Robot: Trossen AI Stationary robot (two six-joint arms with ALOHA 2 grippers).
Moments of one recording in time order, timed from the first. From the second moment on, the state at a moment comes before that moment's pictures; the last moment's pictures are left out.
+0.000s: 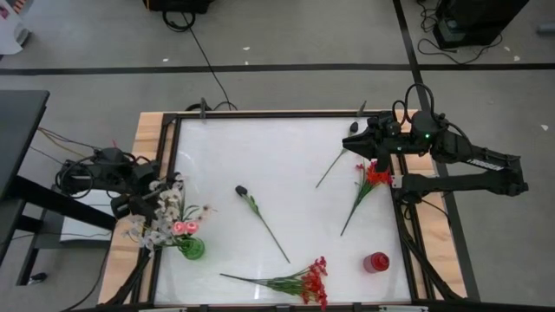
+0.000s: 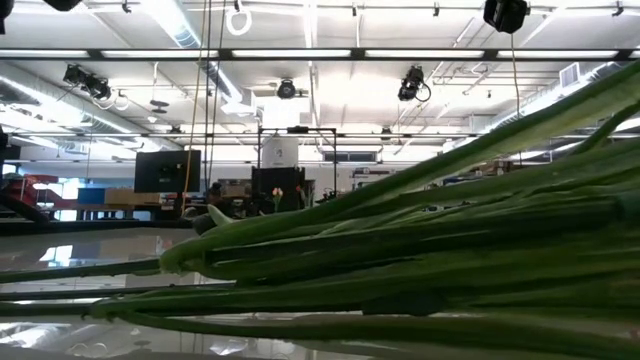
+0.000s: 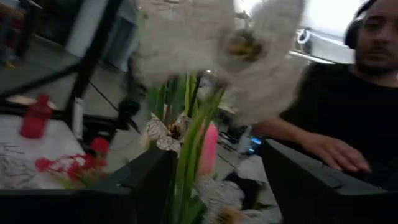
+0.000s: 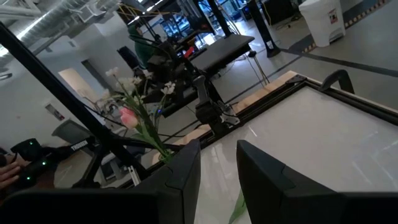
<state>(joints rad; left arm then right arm) -0.13 0.10 0.43 -0.05 0.64 -0.65 -0.24 0.72 0.90 -0.28 -0.18 0.56</state>
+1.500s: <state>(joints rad) -0.14 0.33 0.76 -0.70 0.73 -0.73 -0.24 0.72 0.90 -0.28 -0.18 0.56</state>
